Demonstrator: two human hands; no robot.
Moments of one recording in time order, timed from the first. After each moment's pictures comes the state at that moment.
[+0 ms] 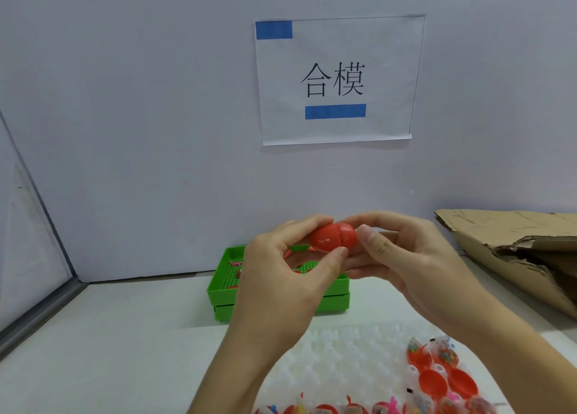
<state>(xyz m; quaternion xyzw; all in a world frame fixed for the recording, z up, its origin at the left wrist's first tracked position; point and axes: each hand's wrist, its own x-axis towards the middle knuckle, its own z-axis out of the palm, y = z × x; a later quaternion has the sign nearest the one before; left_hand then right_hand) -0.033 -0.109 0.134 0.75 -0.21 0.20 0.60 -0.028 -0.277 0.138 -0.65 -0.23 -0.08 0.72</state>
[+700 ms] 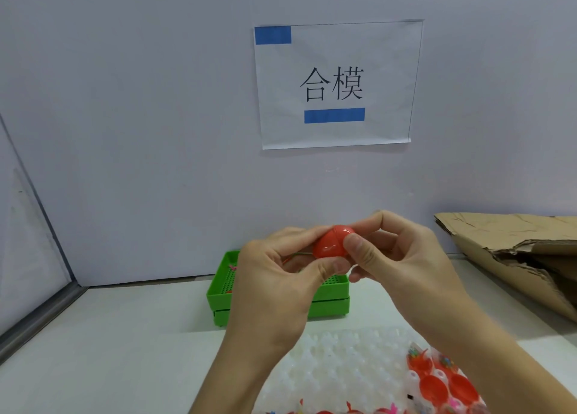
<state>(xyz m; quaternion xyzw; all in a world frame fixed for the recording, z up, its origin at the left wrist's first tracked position) -0.034 -0.111 0.138 0.69 -0.25 0.20 0.64 -0.029 -0.269 0.132 -0.67 -0.23 -0.17 0.69</state>
